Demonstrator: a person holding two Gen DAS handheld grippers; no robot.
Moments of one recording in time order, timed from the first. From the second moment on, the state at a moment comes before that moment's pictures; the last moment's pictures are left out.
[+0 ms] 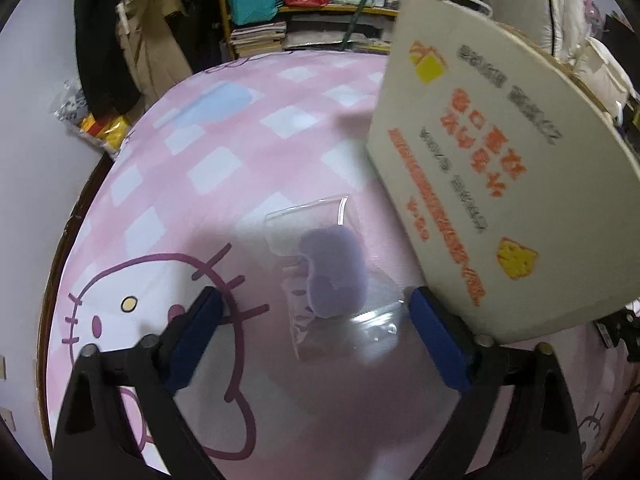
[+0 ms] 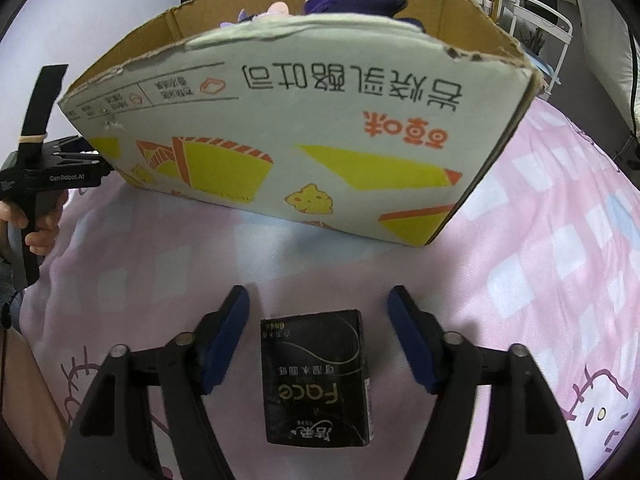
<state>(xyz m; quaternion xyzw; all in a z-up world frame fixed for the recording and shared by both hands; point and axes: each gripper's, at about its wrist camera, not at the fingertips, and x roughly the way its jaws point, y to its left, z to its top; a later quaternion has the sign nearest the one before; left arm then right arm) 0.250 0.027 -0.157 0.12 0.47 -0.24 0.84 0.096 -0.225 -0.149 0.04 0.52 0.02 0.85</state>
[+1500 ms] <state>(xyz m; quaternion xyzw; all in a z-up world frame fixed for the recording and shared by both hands) 0.272 0.040 -0.143 0.02 0.47 -0.20 0.86 0.098 -0.217 -0.153 0.03 0.53 0.02 0.85</state>
